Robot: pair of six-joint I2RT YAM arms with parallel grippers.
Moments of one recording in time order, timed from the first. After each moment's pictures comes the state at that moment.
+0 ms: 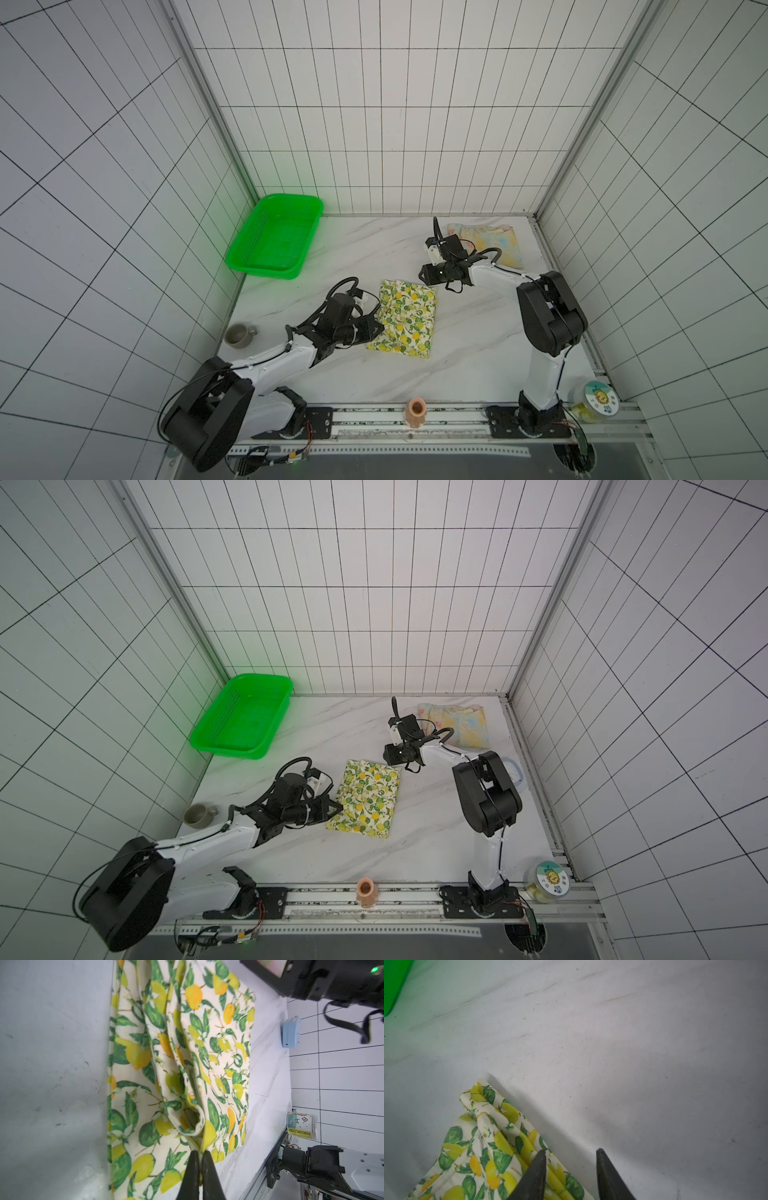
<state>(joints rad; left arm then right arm) -0.56 1.17 0.43 -0.02 0.44 -0.75 0.44 1.92 1.25 -0.25 -0.22 0.18</state>
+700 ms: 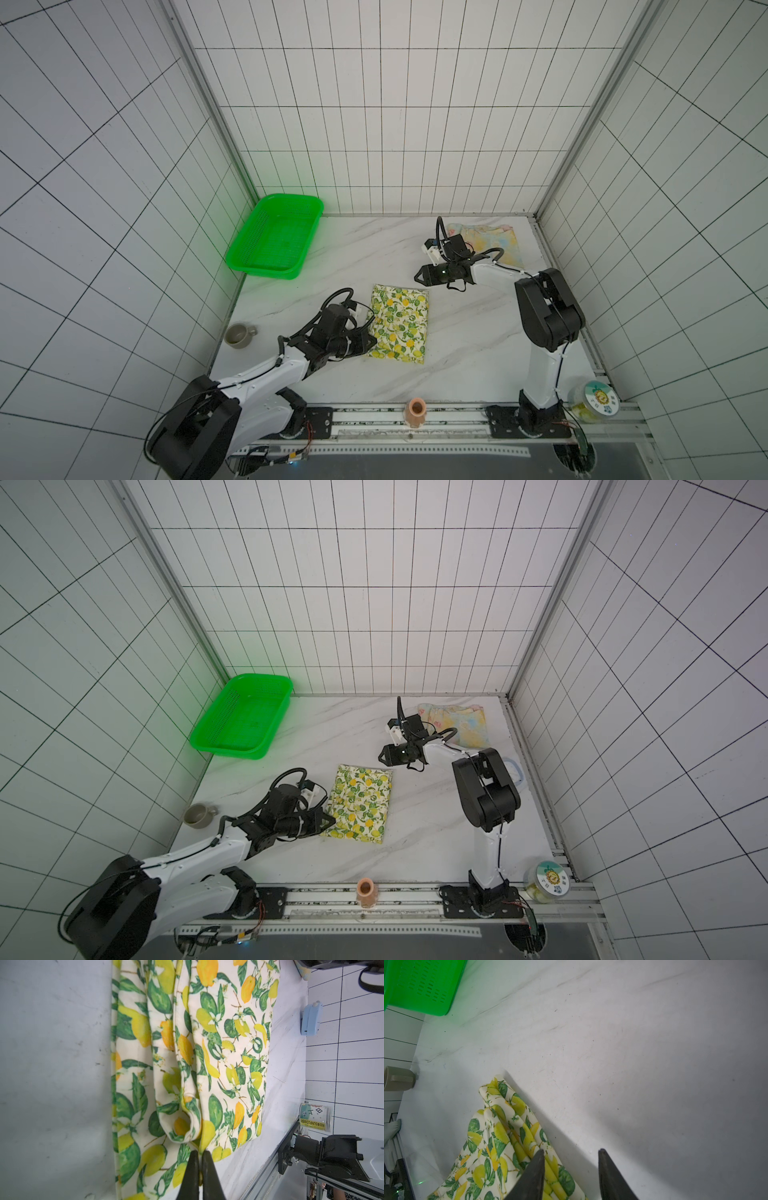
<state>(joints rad) -0.56 1.09 0.34 -0.09 0.44 -0.76 0.41 1.95 1.25 -0.23 -0.45 0.18</state>
